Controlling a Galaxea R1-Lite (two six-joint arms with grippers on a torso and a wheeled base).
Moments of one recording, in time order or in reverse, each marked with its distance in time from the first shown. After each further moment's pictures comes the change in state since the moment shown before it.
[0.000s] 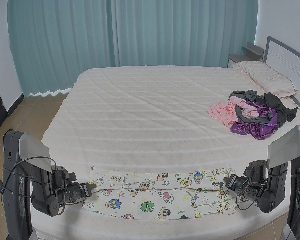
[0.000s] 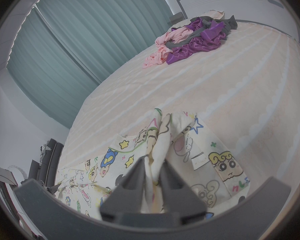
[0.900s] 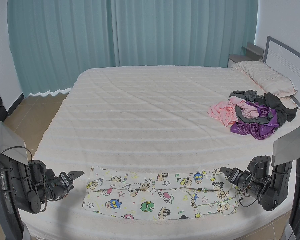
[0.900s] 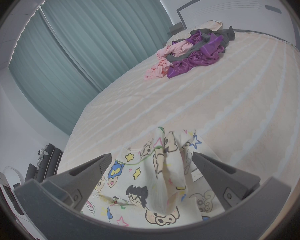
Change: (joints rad) left arm 0.160 -0.188 0.150 0.000 -0.136 -0.428; right arm 0.003 -0.074 0.005 0.000 -0.066 -0.010
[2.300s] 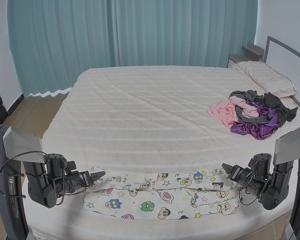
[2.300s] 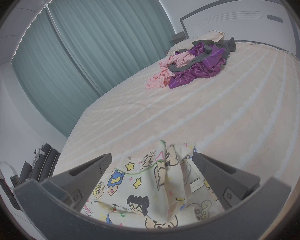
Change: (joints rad) left arm -0.179 0.030 -0.226 0.157 0.079 0.376; right arm 0.002 -0.027 -0.014 0.000 -0.050 -0.047
